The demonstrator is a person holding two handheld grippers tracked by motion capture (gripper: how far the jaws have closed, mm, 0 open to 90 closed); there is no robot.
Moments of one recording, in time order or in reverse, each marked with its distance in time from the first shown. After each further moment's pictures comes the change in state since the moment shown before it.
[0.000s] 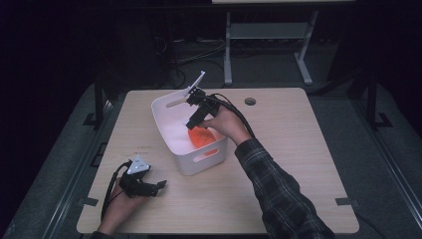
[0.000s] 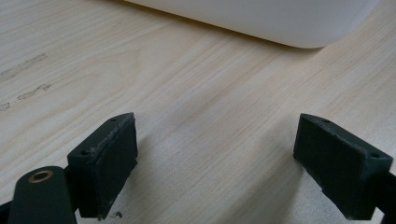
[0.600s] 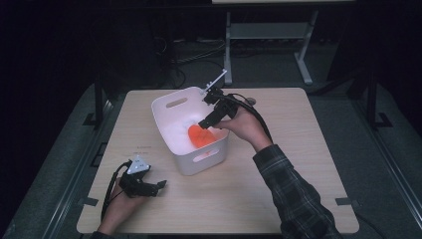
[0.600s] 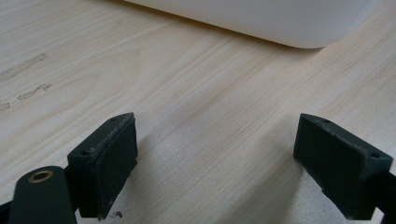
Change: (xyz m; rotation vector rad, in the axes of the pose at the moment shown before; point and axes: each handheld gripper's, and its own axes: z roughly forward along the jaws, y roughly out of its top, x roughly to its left) left arm 0.000 0.000 0.000 0.002 -0.001 0.000; right arm -0.011 -0.038 -0.044 -0.098 -0.004 0.018
